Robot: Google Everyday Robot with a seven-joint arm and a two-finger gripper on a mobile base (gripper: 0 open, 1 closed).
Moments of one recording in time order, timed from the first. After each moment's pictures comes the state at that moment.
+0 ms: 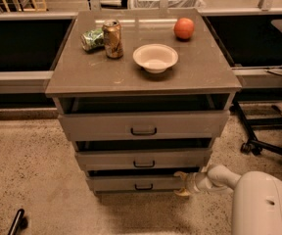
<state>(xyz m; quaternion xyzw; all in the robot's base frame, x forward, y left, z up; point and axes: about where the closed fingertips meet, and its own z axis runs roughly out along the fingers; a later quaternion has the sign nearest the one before) 0.585 -0.197 0.193 -0.66 0.67 0.14 0.31</state>
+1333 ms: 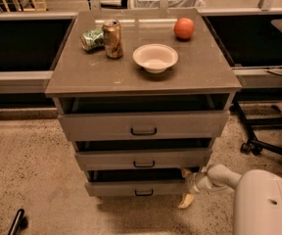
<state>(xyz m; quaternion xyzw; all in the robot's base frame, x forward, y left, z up) 0.586 -0.197 0.206 -0.66 0.67 0.14 0.31</state>
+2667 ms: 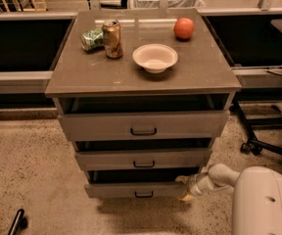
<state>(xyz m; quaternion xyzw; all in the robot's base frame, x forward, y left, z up) 0.567 -0.203 0.204 -0.68 0.66 0.15 0.28</state>
